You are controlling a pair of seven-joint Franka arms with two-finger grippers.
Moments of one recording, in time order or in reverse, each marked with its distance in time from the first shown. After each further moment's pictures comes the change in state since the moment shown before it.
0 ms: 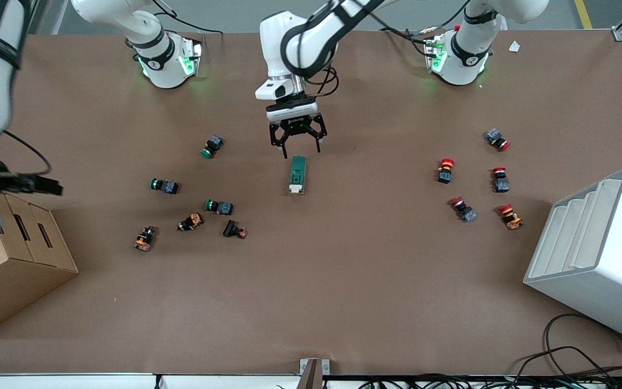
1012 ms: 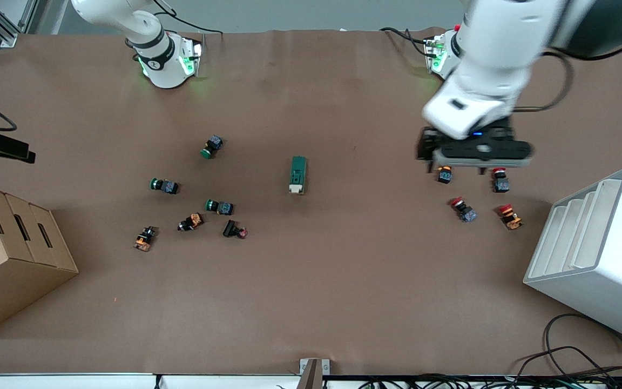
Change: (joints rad) left arm 0.638 -0.299 0.020 0.321 -0.746 -0.413 1.412; right arm -0.008 -0.045 0.007 0.152 -0.003 -0.167 -0.013
